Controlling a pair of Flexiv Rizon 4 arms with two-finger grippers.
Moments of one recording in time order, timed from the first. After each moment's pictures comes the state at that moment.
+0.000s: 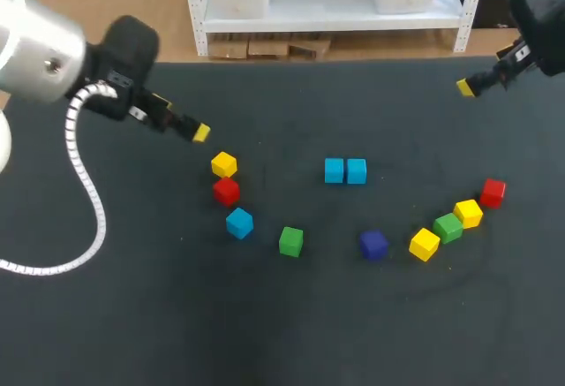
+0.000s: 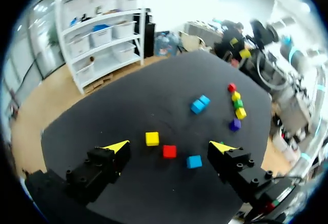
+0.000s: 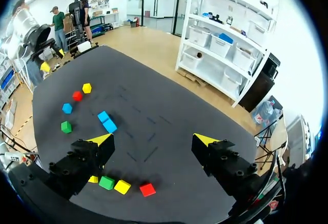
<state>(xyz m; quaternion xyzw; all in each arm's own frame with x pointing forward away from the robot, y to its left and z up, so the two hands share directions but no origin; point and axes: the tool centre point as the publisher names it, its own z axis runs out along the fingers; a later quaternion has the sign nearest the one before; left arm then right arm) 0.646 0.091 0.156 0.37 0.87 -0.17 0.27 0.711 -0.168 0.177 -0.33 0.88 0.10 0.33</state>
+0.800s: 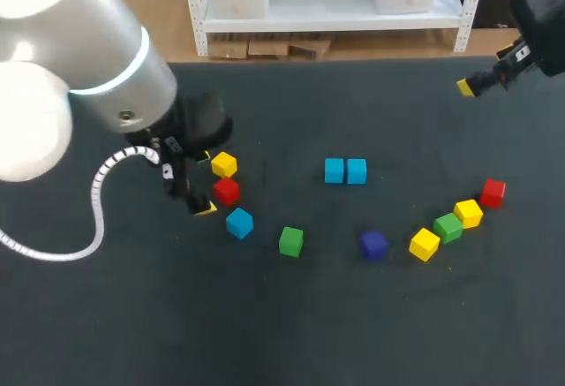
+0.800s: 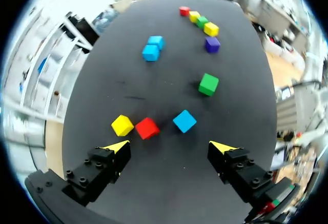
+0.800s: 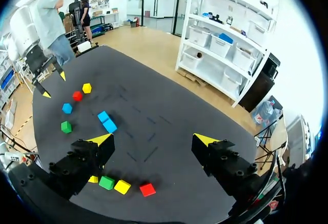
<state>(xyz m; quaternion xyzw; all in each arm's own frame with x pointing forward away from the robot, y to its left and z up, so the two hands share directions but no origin) 0.610 0.078 0.073 0.66 0.74 -0.03 0.13 0.711 -0.168 0.177 -0.33 0.88 0.10 0.33</state>
